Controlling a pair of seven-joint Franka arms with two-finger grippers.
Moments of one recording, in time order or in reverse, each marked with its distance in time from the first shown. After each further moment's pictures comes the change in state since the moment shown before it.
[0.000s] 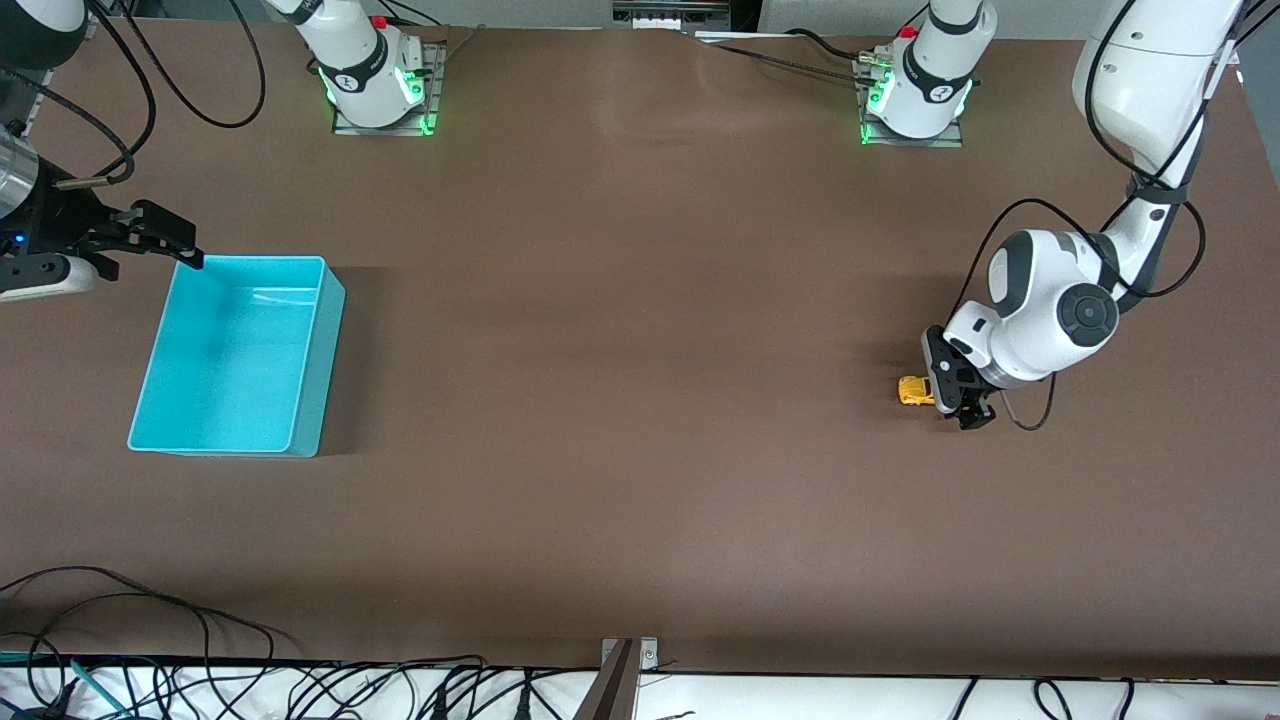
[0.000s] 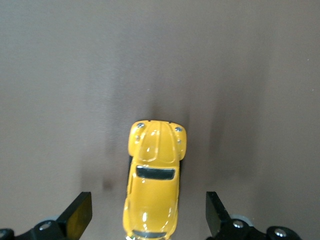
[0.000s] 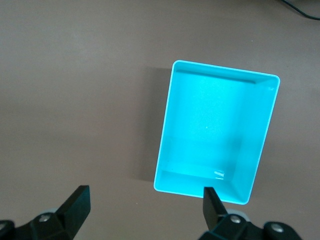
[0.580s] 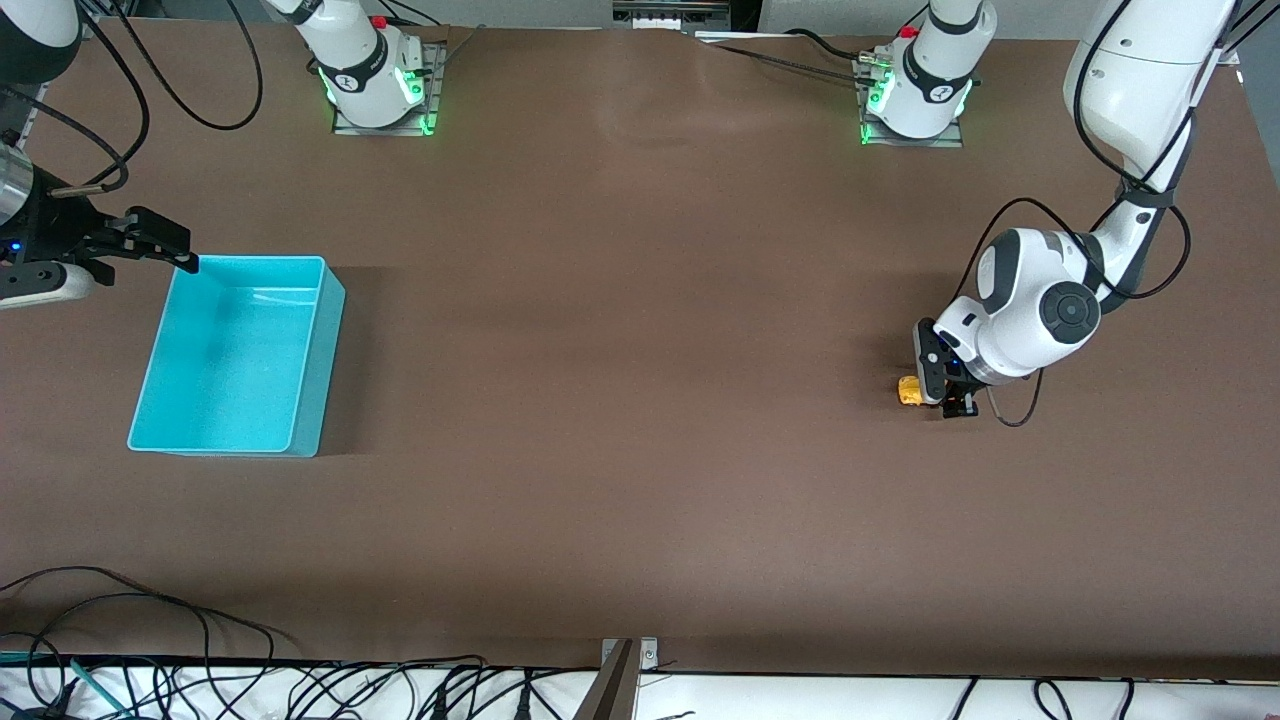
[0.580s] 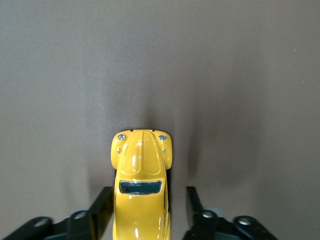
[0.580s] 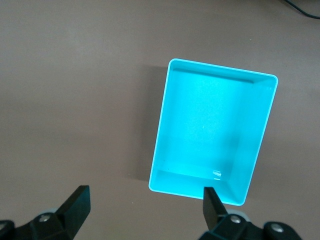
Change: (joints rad) left arm -0.010 0.003 -0.005 -0.012 0.019 0.011 0.056; right arm -0.008 0.012 -0.012 0.000 0.000 0.003 -0.032
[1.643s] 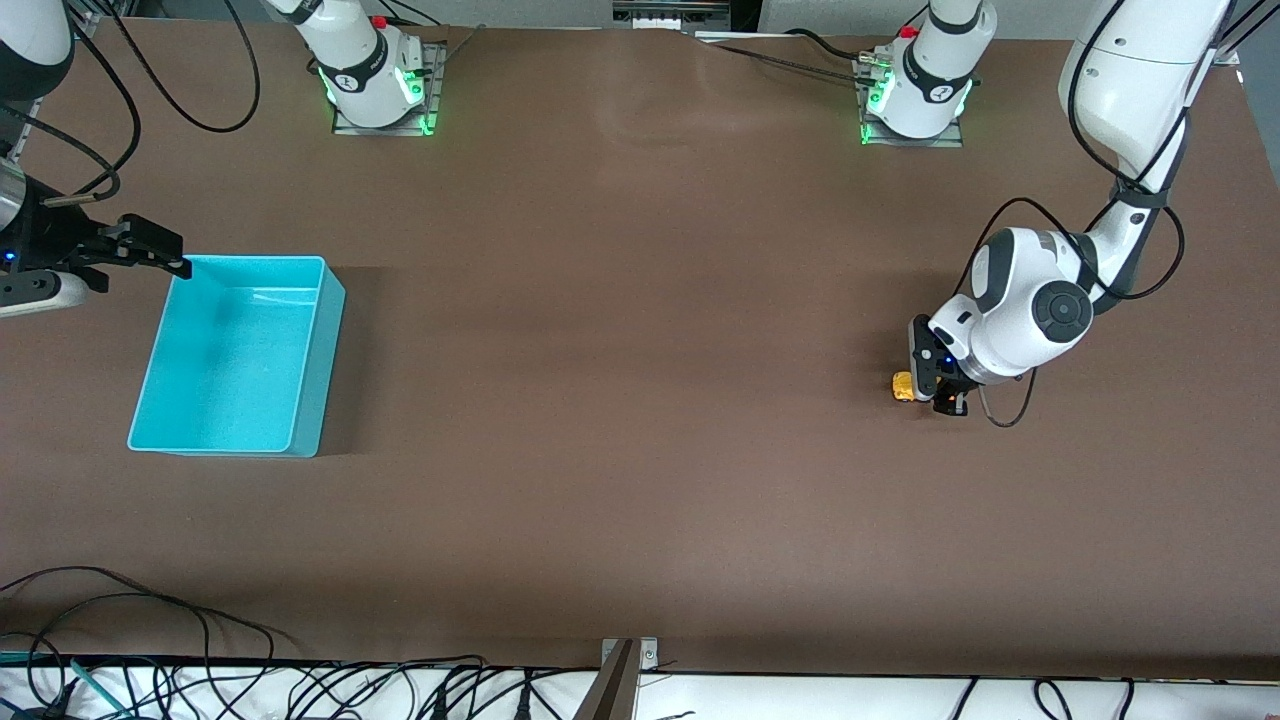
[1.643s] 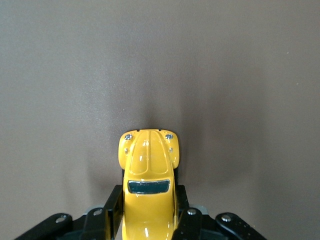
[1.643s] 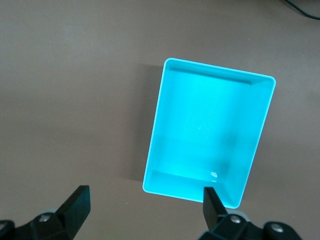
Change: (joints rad) left arm -0.011 0.000 -0.003 0.000 0.000 0.002 0.038; right arm -0.009 0.018 -0.010 0.000 0.000 0.009 -0.037
